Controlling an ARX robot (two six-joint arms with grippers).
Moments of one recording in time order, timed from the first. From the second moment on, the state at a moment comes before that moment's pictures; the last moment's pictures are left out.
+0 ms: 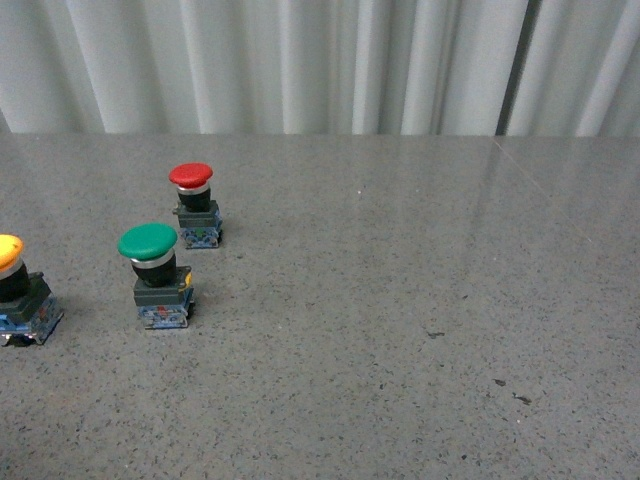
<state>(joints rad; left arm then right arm) 0.03 0.58 0.29 0.20 0.07 0.14 0.00 0.00 0.01 0.00 0.00 0.01</state>
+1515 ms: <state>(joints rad) -0.13 1.14 0.67 0.24 -0.01 0.12 0.00 0.00 0.01 0.00 0.00 0.01</state>
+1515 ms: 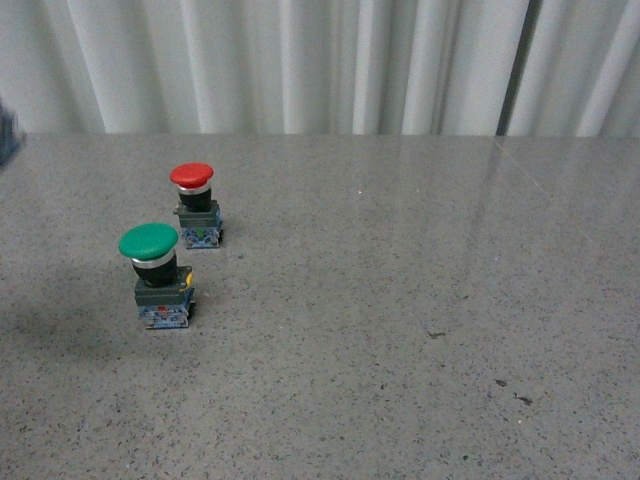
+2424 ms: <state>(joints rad) -0.63 1.75 0.97 0.25 -0.37 -0.33 0.00 0.00 0.01 0.00 0.00 0.01</state>
